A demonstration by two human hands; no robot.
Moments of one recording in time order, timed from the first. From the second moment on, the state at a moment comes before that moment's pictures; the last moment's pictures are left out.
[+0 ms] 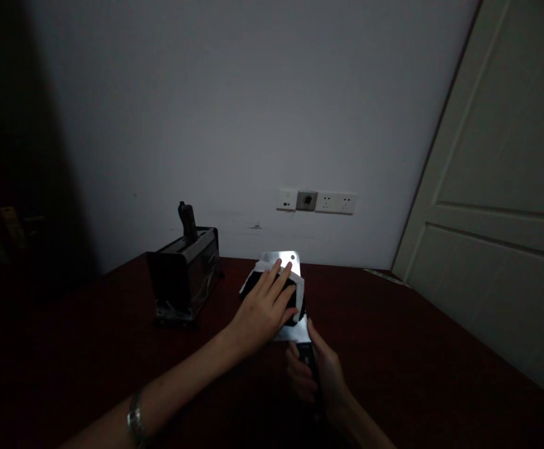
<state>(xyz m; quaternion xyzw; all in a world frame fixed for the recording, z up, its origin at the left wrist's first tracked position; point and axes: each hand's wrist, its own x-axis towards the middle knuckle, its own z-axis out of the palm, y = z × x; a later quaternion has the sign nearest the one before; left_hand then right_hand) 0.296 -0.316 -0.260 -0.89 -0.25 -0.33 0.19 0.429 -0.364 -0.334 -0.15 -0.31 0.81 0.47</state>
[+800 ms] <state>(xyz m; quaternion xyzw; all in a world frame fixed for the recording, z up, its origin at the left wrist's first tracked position) 0.300 -0.324 -0.269 -0.91 -0.25 -0.34 -0.03 0.431 -0.363 -0.334 -0.22 -0.30 0.80 0.48</state>
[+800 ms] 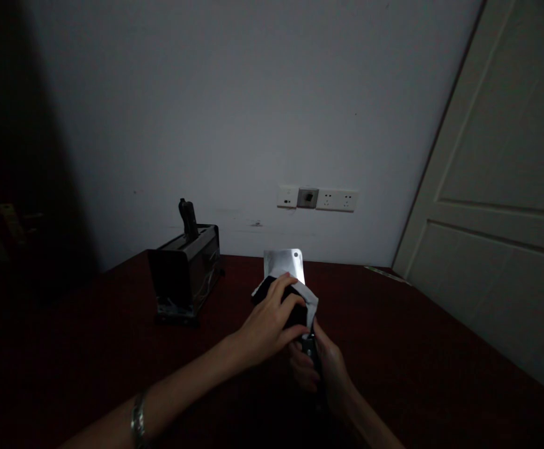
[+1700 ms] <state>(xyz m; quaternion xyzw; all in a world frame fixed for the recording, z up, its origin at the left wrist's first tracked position) 0.270 -0.299 -0.243 -0.96 -0.16 -0.24 0.04 0.429 -0.362 -0.337 -0.12 -0.30 0.81 0.48</state>
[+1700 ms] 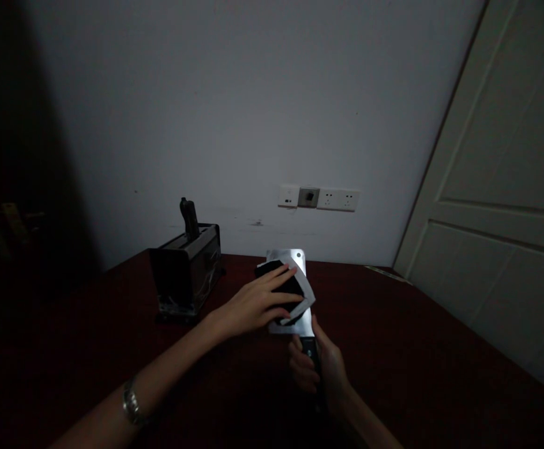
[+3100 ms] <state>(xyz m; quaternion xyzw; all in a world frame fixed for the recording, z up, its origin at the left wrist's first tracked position) 0.263 -0.281 -0.240 -0.90 -0.26 -0.31 0.15 0.423 -0.366 -0.345 -0.13 -0.28 0.85 0.43</state>
